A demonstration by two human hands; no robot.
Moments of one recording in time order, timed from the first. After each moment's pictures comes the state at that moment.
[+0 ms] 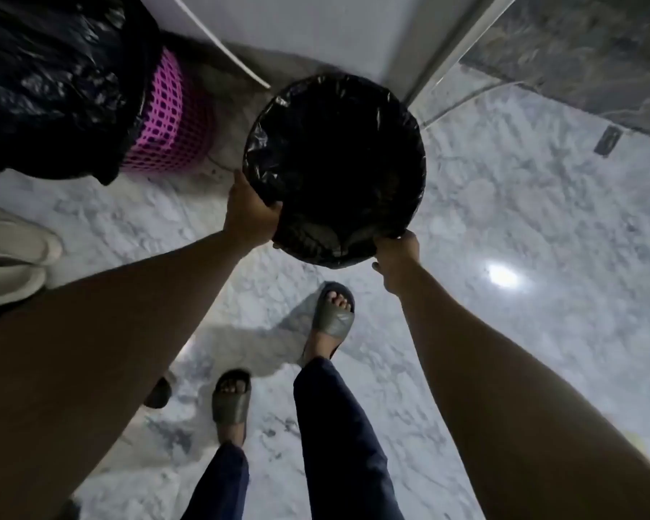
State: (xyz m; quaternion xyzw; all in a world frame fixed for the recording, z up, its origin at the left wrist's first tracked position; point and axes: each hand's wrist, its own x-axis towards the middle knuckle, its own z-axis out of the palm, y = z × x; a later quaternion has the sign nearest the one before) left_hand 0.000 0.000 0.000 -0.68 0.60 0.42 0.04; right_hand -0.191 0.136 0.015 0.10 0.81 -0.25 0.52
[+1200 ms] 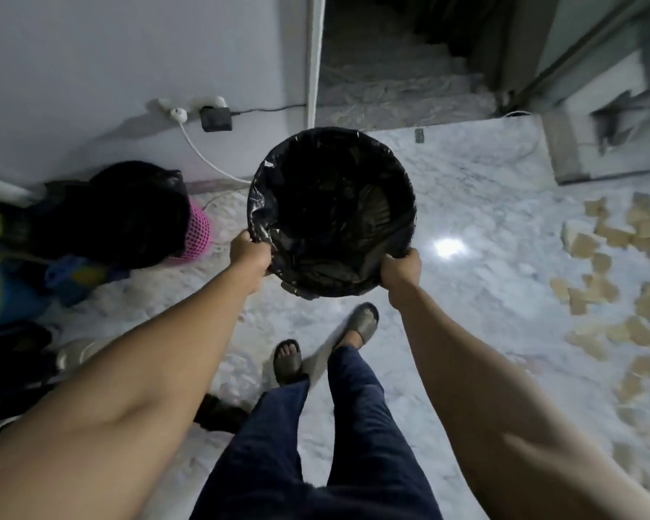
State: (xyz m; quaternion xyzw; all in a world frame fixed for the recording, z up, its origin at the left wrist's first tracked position) left_hand 0.067 0.100 0.354 -0.64 0.47 0.61 0.00; right_hand -0.062 0.310 0.378 0.20 0.82 -0.45 0.30
